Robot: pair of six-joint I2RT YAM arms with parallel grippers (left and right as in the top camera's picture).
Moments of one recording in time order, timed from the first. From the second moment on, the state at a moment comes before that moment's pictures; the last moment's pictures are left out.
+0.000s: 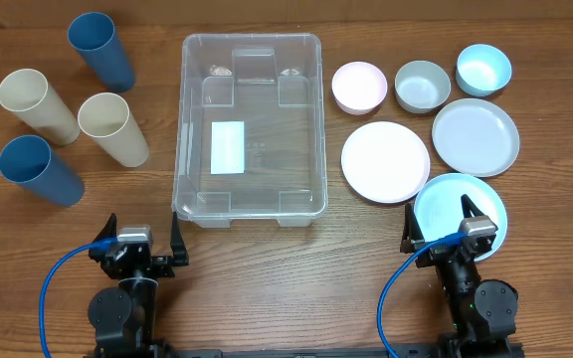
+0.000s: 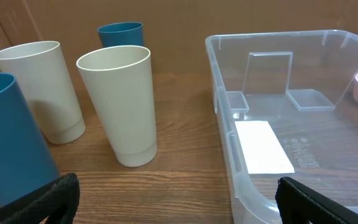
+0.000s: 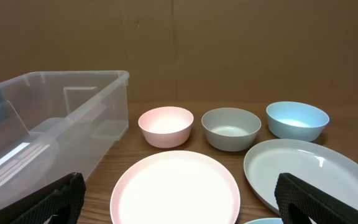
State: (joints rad) left arm 0.13 0.02 0.06 -0.19 0.07 0.06; right arm 0.11 0.02 0.02 -0.04 -0.04 0.05
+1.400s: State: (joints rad) left arm 0.13 0.02 0.06 -0.19 0.07 0.06; right arm 0.11 1.00 0.90 -1.00 -0.21 0.42
